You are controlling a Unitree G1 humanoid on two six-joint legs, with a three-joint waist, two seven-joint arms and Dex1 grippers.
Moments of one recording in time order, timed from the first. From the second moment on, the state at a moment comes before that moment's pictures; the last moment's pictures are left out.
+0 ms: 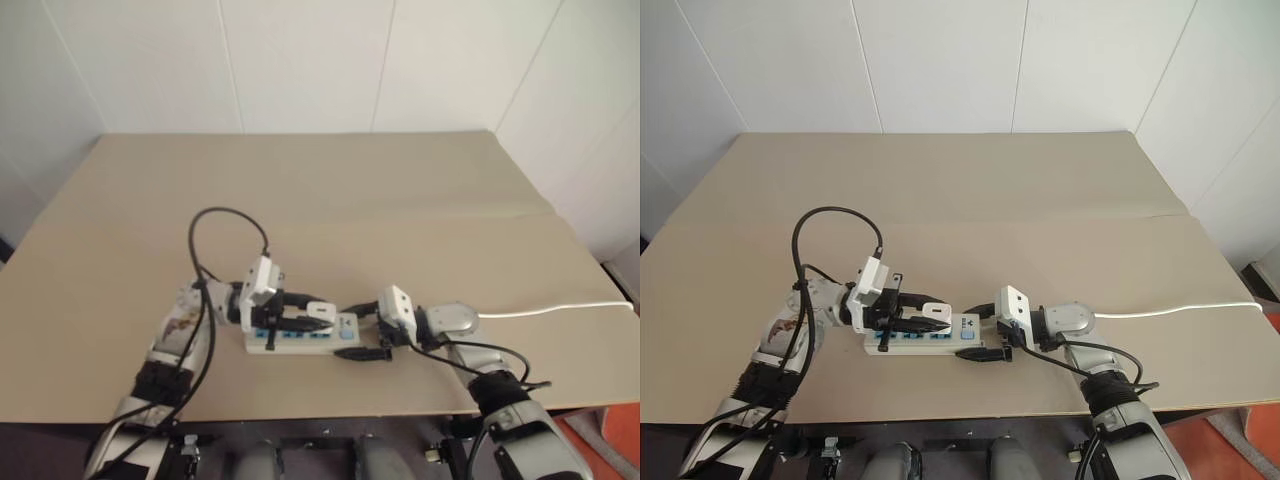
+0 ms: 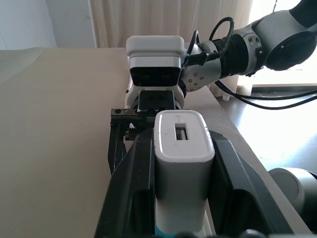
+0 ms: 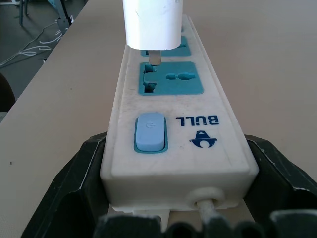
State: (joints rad) left arm -0.47 0.44 -0.14 0.13 -0.39 0.13 -1.43; right arm -0.48 -0.38 0.23 0.45 0.19 -0.19 1.34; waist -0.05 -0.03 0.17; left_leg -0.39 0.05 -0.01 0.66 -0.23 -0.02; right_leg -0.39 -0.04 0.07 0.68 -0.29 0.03
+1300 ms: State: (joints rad) left arm -0.48 0.43 -0.20 0.30 -0.35 -0.05 -1.46; right arm -0.47 -0.38 0.24 0.44 0.19 -0.19 1.33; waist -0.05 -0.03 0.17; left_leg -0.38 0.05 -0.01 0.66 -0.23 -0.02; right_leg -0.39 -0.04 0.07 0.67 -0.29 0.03
